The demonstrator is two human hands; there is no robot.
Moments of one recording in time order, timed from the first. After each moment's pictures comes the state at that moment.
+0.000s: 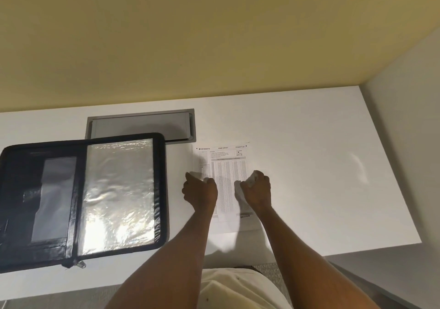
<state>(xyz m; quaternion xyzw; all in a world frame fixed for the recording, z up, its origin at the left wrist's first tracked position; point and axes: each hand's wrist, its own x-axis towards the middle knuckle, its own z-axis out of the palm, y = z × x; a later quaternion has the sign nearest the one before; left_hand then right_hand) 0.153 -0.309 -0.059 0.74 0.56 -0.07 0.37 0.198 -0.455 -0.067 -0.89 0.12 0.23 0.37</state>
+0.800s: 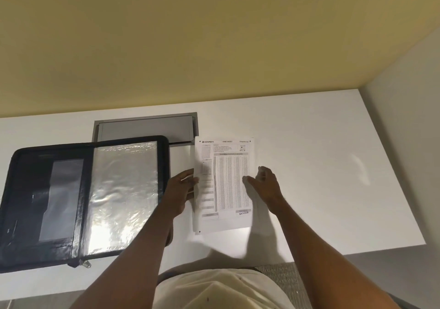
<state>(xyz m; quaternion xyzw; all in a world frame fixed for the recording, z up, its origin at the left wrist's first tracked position) 0.118 -0.218 -0.057 0.49 0.42 -0.10 0.75 0.217 -0.478 -0.056 -0.81 0.11 0.28 0.50</state>
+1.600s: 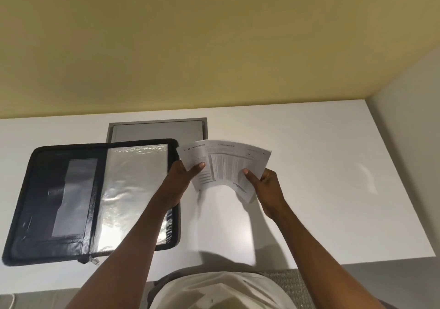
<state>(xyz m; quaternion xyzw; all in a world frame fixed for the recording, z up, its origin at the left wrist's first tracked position) 0.125 -0.189 -0.001 0.60 0.19 -0.04 0.78 0.199 -0.444 0.004 -0.69 0.03 0.26 0.68</state>
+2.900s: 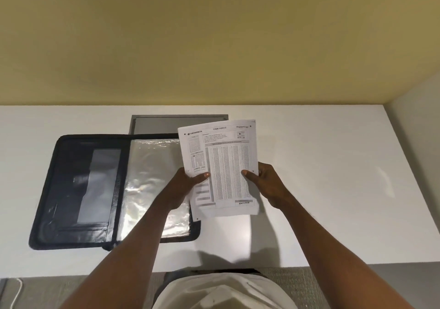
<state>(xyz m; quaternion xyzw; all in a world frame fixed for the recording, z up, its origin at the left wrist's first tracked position) 0.068 -0.133 -0.011 0.57 0.20 -0.11 0.79 0.185 -0.382 0.008 -0.71 -0.07 0.35 0.61</state>
